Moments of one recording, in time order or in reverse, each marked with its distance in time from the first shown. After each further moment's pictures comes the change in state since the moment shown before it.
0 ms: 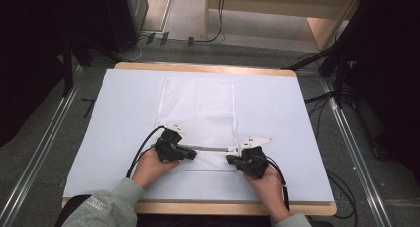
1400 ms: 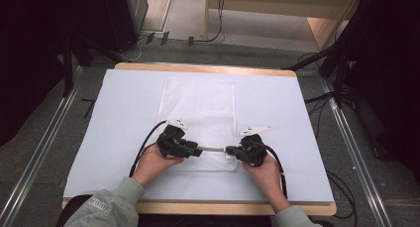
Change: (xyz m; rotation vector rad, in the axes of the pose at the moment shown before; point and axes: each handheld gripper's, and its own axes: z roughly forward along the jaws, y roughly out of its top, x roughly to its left) left arm -0.007 0.016 -0.004 -0.052 -0.011 0.055; right arm -0.025 0.016 0.019 0.022 0.026 0.049
